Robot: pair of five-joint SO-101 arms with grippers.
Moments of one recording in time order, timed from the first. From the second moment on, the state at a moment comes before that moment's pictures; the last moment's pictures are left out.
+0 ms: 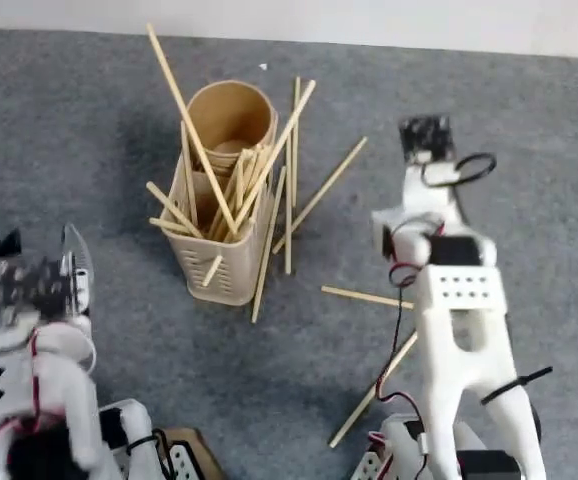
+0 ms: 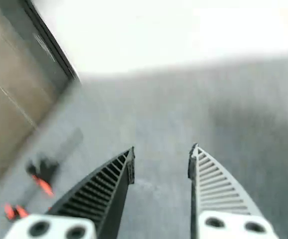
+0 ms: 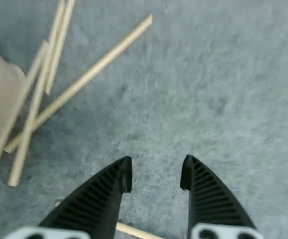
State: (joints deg) left arm -25.3 -92.7 52.4 61.1 -14.2; right arm -8.9 -27.9 39.0 47.8 9.5
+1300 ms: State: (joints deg) left arm -1.8 7.2 -45.7 89.1 14.2; right arm -13.9 -27.0 71.9 5.2 9.9
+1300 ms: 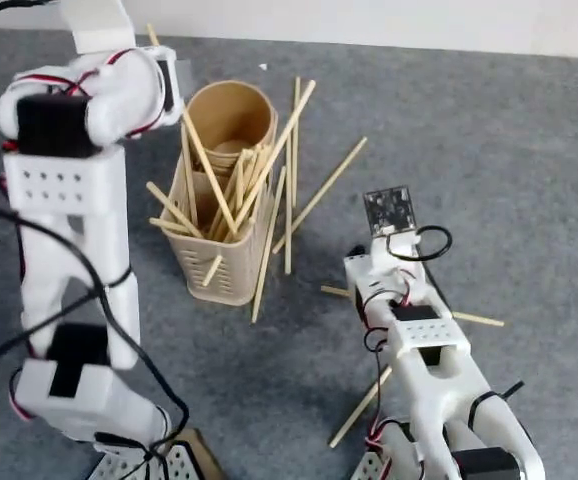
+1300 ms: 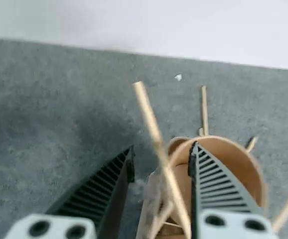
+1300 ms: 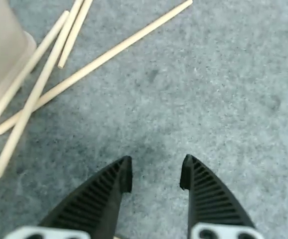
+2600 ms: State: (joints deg) left arm 14.1 12.7 -79.3 90.9 0.2; right arm -13.9 -27.0 71.9 5.0 9.9
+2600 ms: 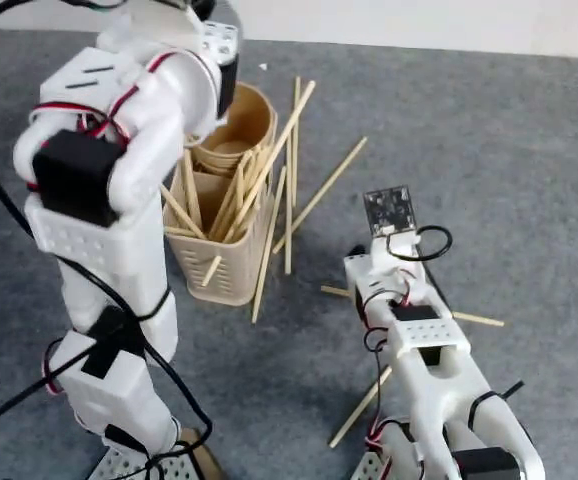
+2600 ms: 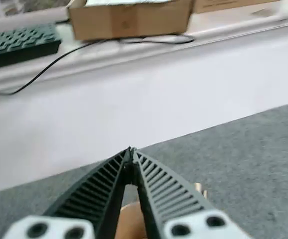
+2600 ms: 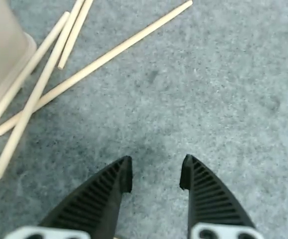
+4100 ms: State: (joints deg) left arm -36.2 -50.9 51.6 66.8 -11.2; right arm -24.1 -35.7 33.9 60.6 4.3
